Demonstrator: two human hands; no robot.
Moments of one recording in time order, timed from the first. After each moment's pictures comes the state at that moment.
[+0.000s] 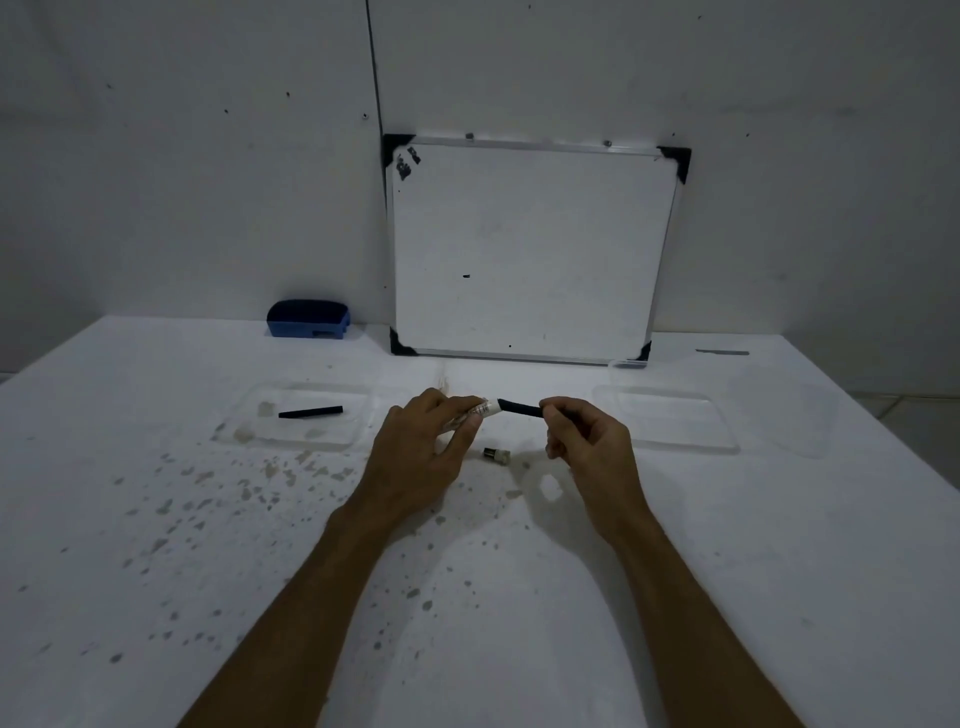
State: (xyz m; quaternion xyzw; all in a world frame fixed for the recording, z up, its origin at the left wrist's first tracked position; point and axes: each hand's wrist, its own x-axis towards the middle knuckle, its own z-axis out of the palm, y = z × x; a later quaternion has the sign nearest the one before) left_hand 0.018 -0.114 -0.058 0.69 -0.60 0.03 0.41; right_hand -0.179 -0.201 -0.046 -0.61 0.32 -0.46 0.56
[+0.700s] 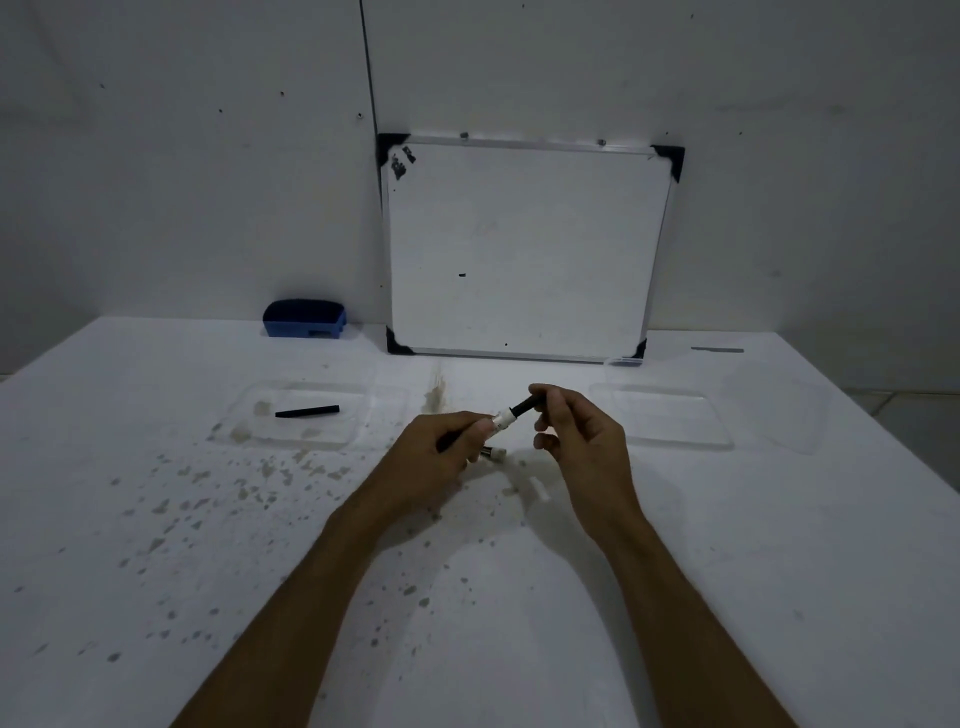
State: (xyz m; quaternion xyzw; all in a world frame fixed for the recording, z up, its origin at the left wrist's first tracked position) left_hand 0.004 -0.105 -0.041 0.64 -0.57 -0.25 0.45; right_hand -0.174 -0.187 -0.036 -0.59 0.29 -0.49 0.58
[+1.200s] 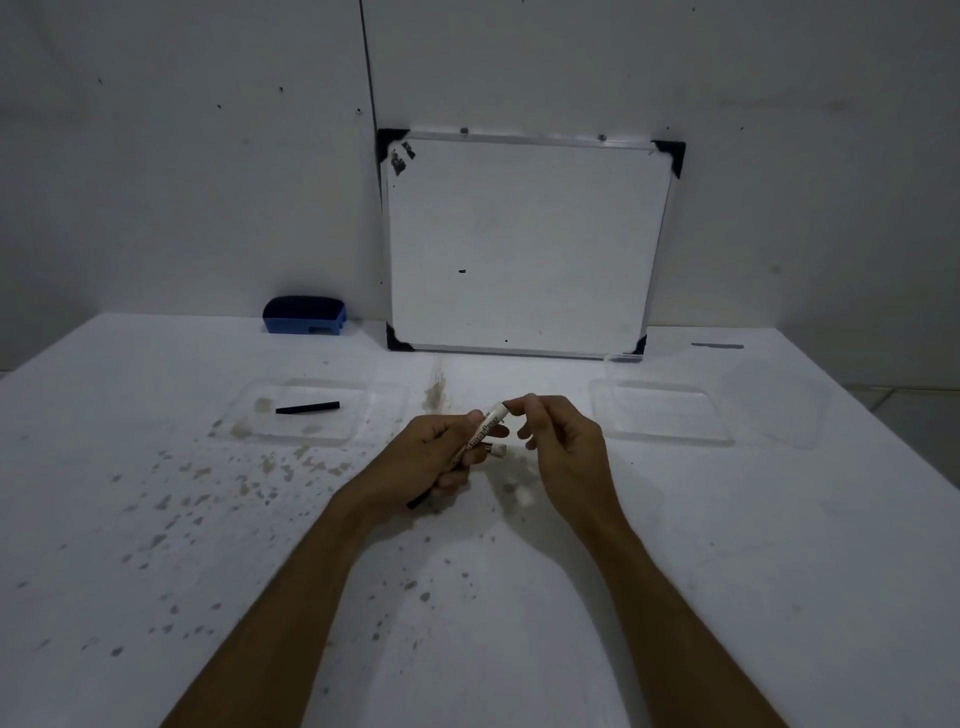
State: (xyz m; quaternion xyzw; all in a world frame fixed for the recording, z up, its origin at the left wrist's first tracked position) left_hand 0.006 -0.097 -0.030 0.55 -0.48 -0.47 0.50; right_hand -0.163 -0.184 -0.050 -0.70 0.31 -0.48 0.43
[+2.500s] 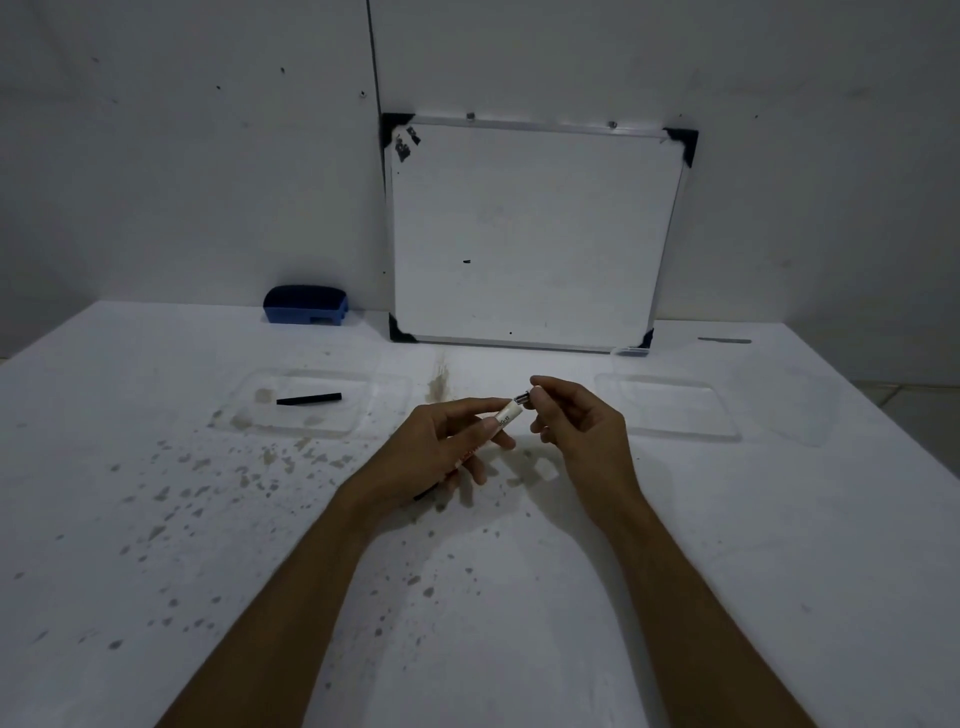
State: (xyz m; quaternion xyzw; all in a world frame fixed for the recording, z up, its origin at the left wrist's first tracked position) left_hand 0.003 -0.096 -0.028 0.60 -0.54 -0.37 0.46; right_hand -0.171 -0.195 -0.042 -0.62 0.31 -0.45 0.56
